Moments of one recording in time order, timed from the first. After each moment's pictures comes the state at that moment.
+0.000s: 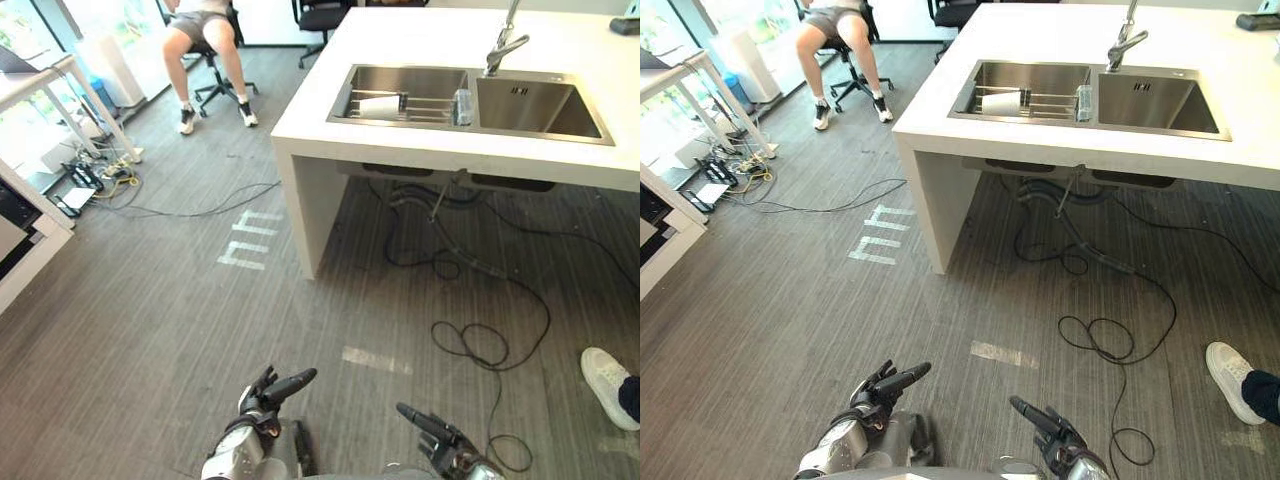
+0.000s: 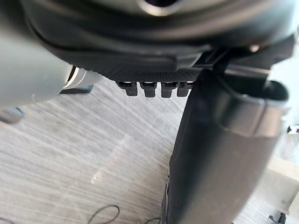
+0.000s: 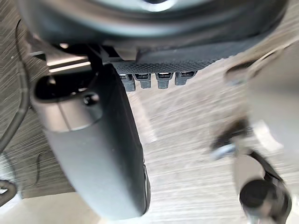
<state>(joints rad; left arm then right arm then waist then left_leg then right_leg) 0.05 0.02 -0.07 0.72 -0.55 0.06 0.06 0.05 -0.16 -0.16 1.00 0.55 0.09 0.15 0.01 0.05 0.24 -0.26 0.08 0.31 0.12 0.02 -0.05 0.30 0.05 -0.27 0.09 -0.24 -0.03</state>
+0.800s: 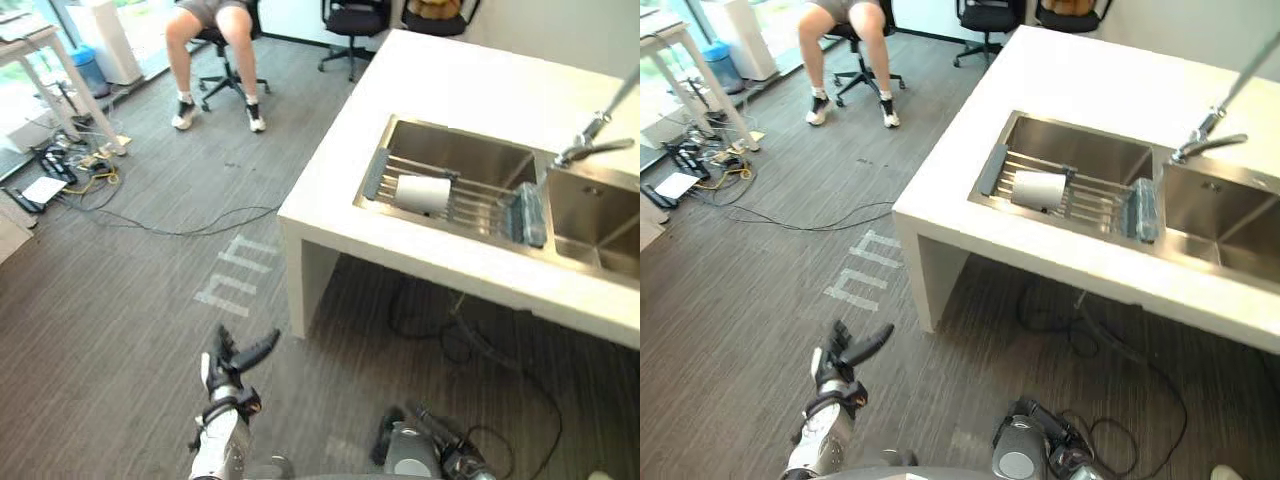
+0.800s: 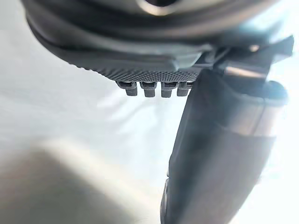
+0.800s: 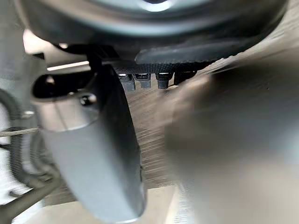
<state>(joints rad) 0.10 0.09 0.01 0.46 -0.45 -0.39 0.34 0.10 -0.09 -0.30 1.10 0.56 0.07 0.11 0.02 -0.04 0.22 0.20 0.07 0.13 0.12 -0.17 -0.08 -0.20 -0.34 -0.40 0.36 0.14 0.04</state>
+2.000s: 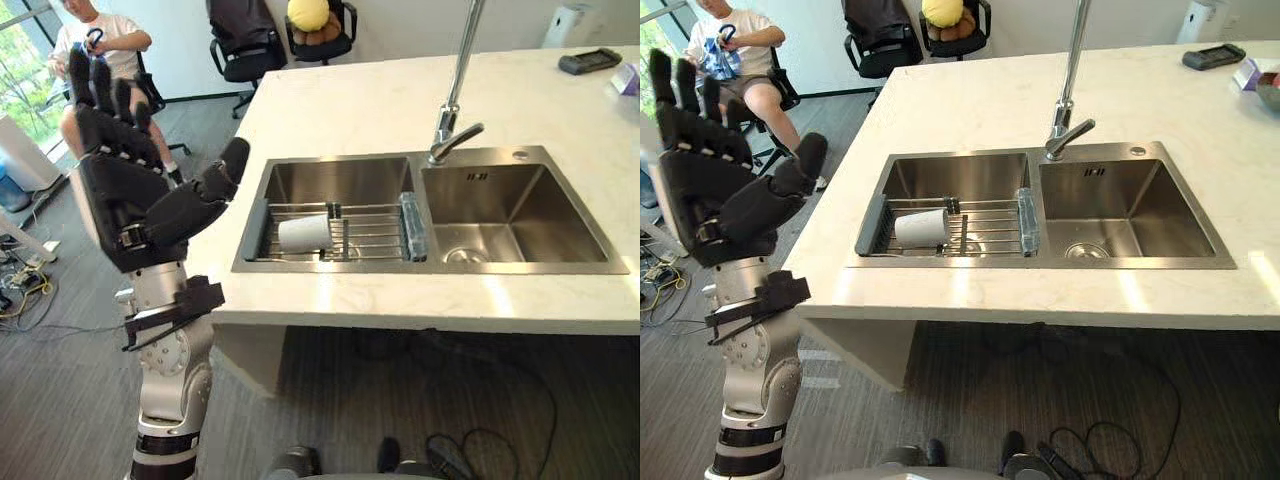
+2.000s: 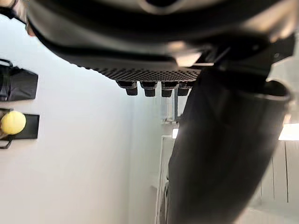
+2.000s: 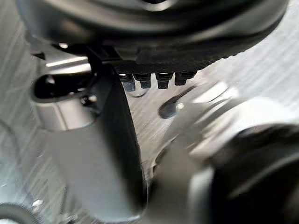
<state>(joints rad) -0.13 0.24 -0.02 -0.42 -0.35 -0.33 0.27 0.21 -0.12 -0.47 1.15 0.48 0.08 0.22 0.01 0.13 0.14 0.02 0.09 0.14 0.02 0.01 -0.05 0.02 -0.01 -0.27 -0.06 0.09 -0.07</state>
